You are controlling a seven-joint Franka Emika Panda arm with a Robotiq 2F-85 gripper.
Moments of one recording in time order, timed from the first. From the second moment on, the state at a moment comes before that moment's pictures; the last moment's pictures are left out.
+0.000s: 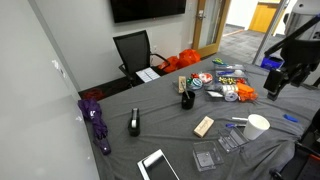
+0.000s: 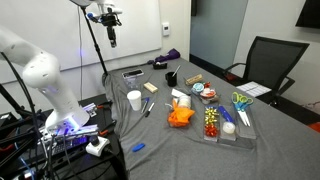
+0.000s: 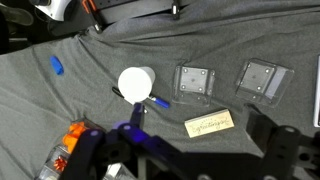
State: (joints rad) arm 0.06 -0.50 0.38 -2.34 0.03 1.73 0.56
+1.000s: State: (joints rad) arm 0.09 -0.50 0.30 -2.35 0.03 1.78 0.51
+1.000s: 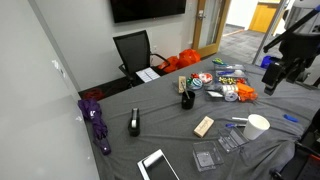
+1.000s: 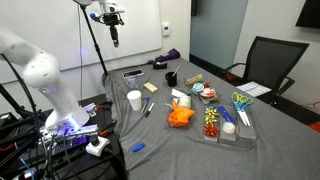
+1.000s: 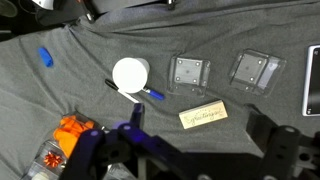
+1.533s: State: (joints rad) arm 0.09 -0.51 0.15 -2.46 0.13 1.96 0.33
